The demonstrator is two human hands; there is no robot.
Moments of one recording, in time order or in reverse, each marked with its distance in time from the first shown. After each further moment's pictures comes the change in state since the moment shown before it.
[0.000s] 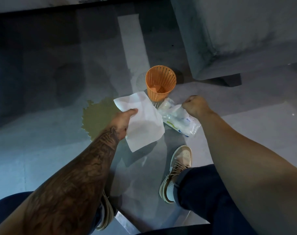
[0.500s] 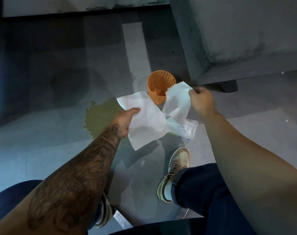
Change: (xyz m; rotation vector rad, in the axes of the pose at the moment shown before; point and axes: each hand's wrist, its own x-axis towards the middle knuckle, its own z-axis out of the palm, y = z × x) left_hand -0.023 0.013 0.000 -0.003 -0.019 0.006; right_hand -0.040 -0.033 -0.036 0.432 0.229 -0.012
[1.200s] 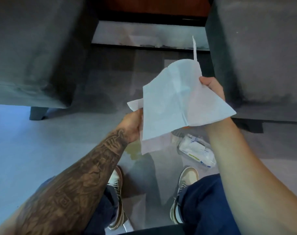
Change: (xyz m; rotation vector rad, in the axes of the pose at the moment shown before) left_hand -0.104 0.051 -0.093 -0.277 -0.116 0.209; right_hand -0.147 -0.180 0.004 0.934 -0.681 0.081
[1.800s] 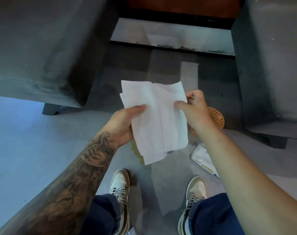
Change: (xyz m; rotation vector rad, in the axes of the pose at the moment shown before) left_hand -0.046 0.060 -0.039 -0.072 0.003 0.123; right_hand 0.053 0.065 0.058 -0.786 0.132 -0.212
